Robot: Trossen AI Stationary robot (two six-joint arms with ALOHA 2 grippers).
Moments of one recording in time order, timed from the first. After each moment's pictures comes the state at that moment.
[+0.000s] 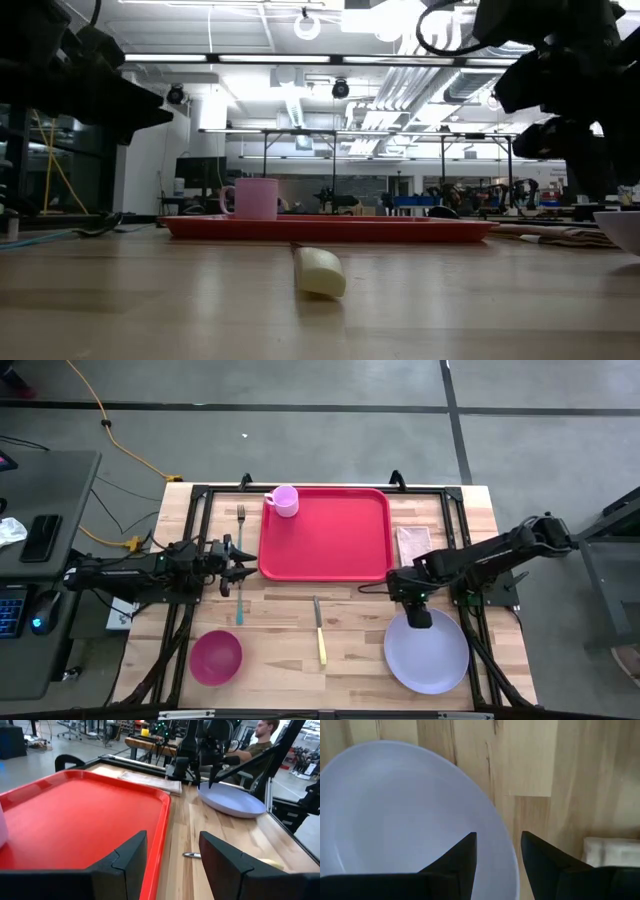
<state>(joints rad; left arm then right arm) 0.08 0.12 0.03 0.01 -0.02 -0.19 0.17 1.31 0.74 -0.80 -0.27 0.24</state>
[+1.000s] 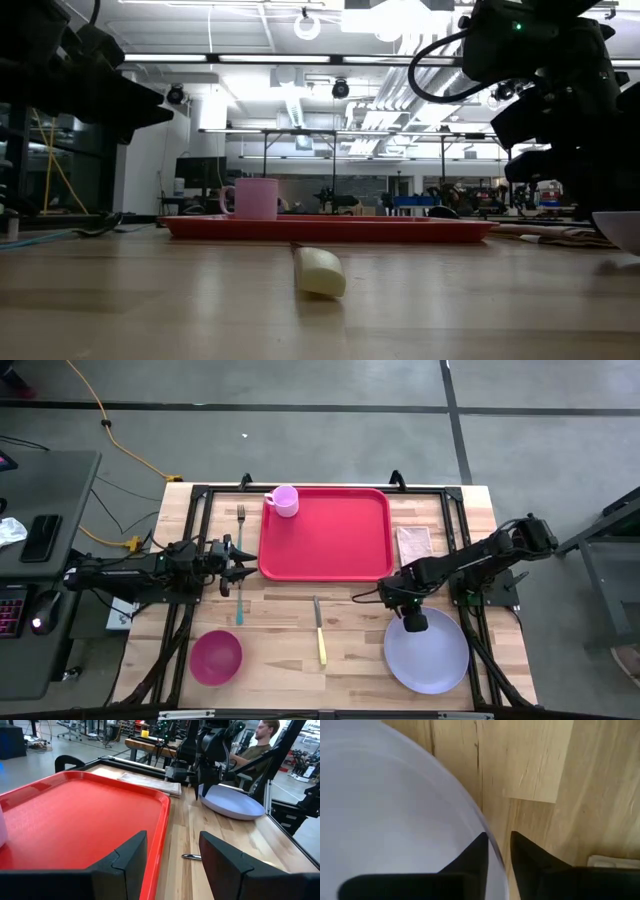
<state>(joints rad) 0.08 0.12 0.03 0.01 -0.02 -0.20 0.19 1.47 0.74 -0.76 -0.23 0.15</state>
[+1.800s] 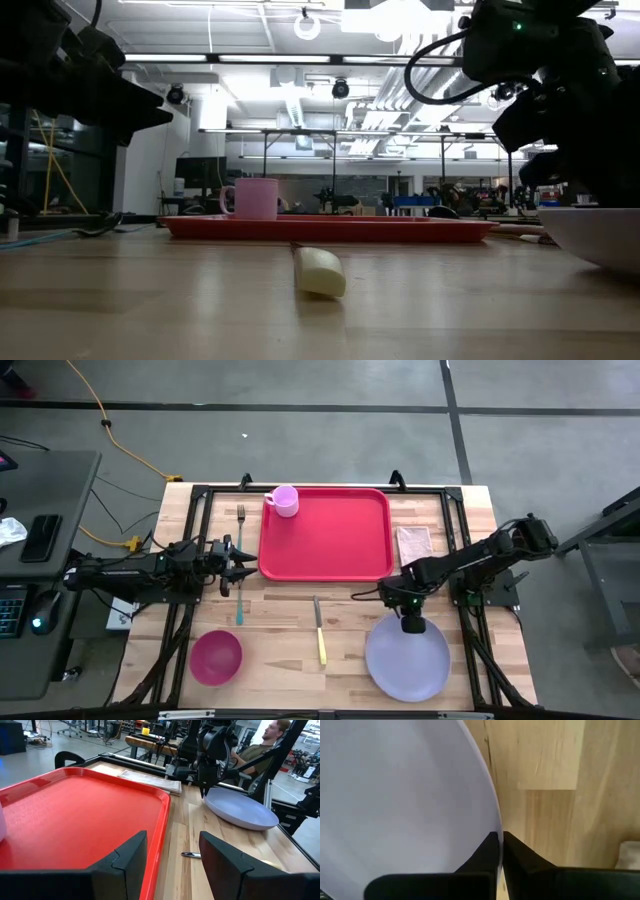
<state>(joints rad) 0.08 0.12 0.03 0.00 -0.02 -0.21 0.19 1.46 0.74 -0.76 -0.31 0.30</state>
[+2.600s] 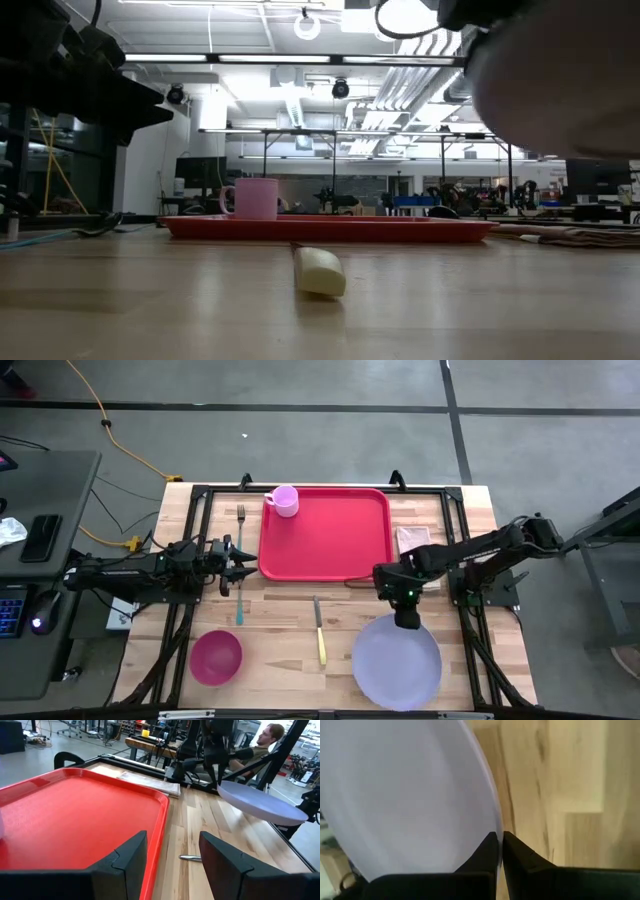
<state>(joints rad) 0.08 0.12 0.03 0.01 -0.02 -0.23 0.11 1.41 0.93 -0.87 -0.48 0.36</state>
